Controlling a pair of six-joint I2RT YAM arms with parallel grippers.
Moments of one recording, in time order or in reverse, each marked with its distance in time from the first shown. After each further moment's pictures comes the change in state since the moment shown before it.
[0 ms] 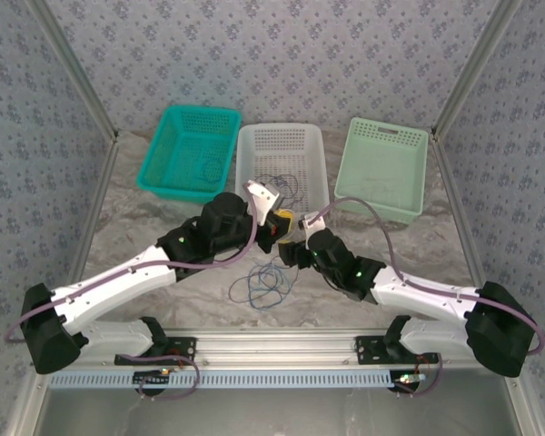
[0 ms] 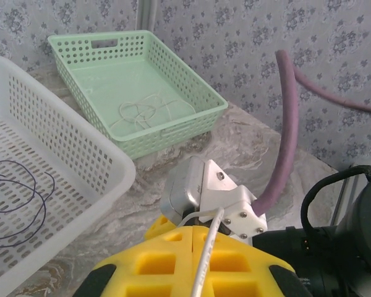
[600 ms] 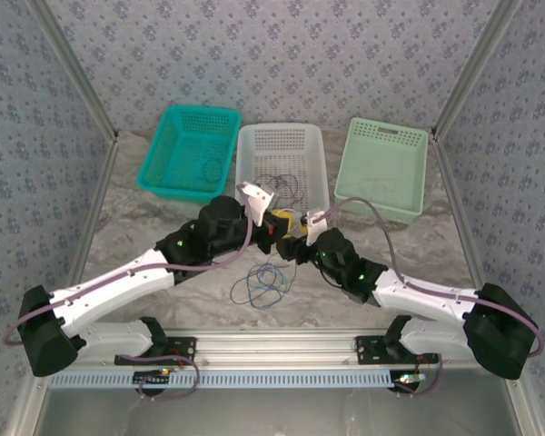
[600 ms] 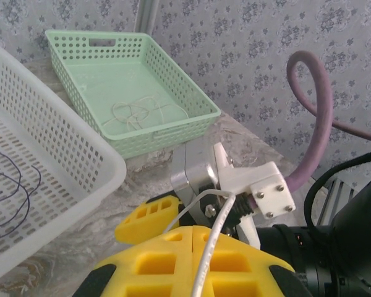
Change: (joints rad) left arm 0.000 -0.029 -0.054 0.058 0.004 -0.089; right arm -0.025 -0.011 -0.062 0.239 -0.072 -0.031
